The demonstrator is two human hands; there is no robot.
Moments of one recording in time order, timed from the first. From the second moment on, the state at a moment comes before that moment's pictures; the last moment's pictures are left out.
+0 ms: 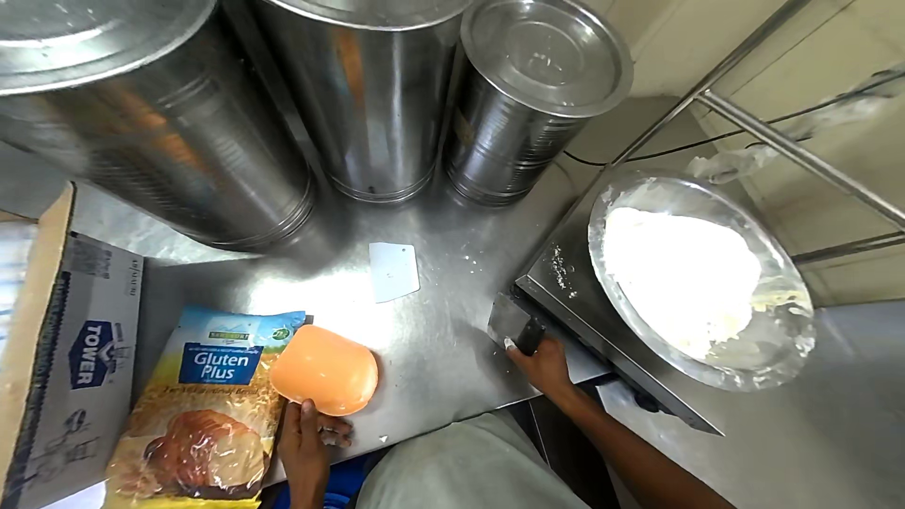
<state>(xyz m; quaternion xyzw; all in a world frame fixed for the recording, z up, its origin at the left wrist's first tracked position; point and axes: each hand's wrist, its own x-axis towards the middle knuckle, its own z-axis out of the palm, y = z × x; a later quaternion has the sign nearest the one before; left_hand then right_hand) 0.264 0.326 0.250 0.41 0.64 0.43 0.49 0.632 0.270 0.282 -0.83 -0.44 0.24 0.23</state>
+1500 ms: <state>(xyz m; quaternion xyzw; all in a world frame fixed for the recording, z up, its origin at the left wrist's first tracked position) 0.263 0.325 0.246 0.43 0.64 0.42 0.47 0.603 0.268 0.277 -0.79 -0.48 0.22 0.30</state>
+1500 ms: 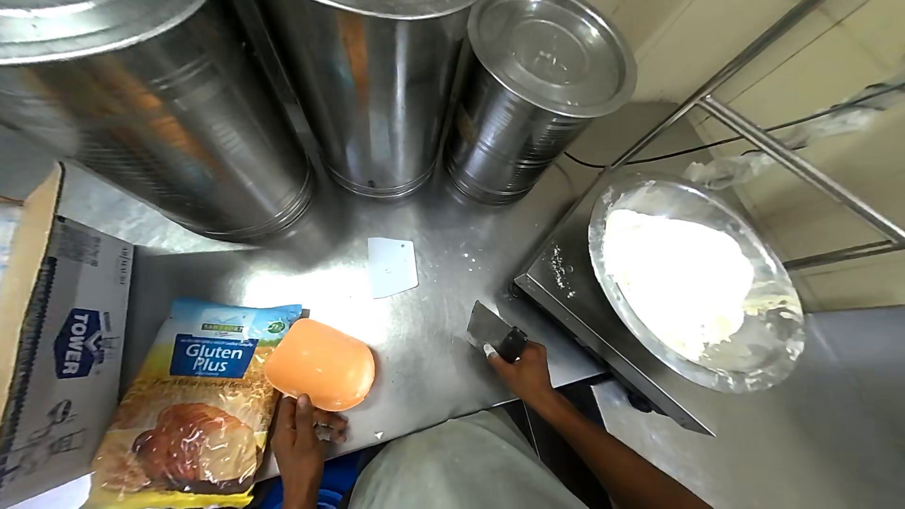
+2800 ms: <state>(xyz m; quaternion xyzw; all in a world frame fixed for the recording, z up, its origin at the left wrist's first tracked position) 0.261 0.325 0.241 0.43 0.63 0.43 0.49 0.604 0.270 0.269 -0.80 -0.49 0.21 0.29</state>
